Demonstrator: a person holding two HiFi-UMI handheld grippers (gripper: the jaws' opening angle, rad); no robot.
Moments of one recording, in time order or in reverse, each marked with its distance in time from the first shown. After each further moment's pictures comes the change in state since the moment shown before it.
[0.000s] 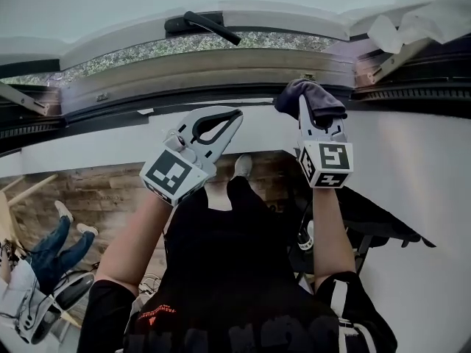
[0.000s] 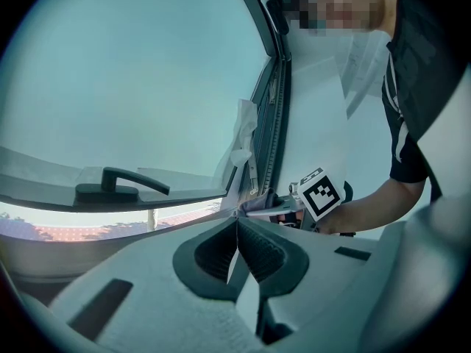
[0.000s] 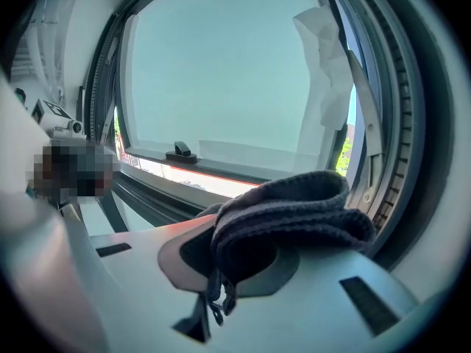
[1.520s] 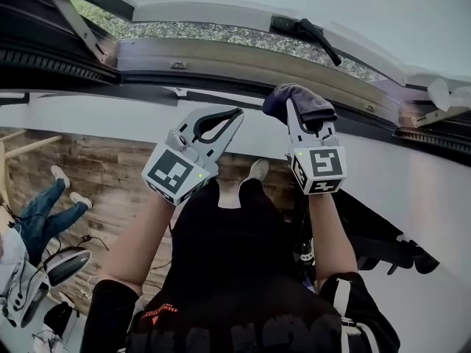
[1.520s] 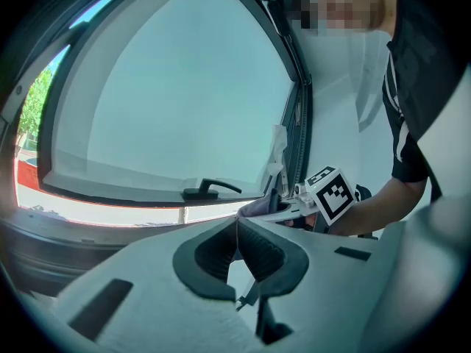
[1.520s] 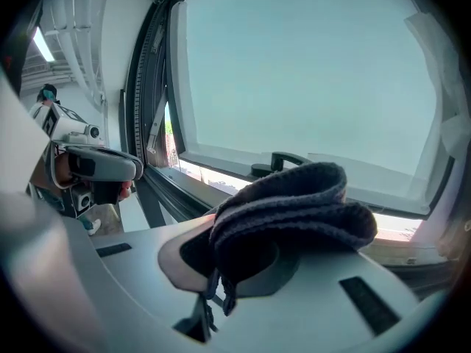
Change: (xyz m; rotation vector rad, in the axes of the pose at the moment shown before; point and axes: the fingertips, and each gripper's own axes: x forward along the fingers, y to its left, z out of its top) left arm -0.166 0.086 -0.013 -0.056 -0.061 0.216; right arm 0.056 0.218 0.049 -0.113 -0.014 0.284
